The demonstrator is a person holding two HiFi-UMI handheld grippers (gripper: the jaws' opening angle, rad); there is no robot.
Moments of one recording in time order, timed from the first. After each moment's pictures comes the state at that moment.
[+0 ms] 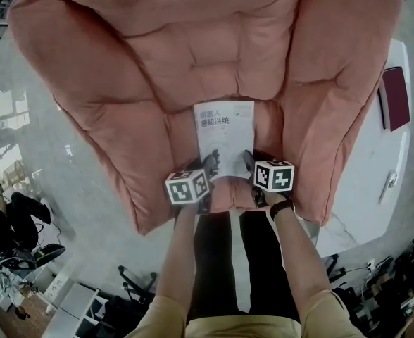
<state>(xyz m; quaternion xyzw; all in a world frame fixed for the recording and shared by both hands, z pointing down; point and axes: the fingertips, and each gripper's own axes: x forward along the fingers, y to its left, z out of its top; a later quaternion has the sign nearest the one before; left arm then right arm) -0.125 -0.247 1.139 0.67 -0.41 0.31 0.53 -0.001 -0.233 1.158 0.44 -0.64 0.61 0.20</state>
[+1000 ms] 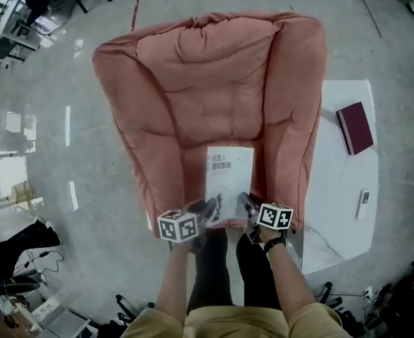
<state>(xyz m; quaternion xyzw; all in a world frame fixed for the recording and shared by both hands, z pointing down) -0.083 -0.215 0.903 0.76 -0.30 0.20 0.54 0.014 -0.195 0.983 0.43 -0.64 0.64 0.01</state>
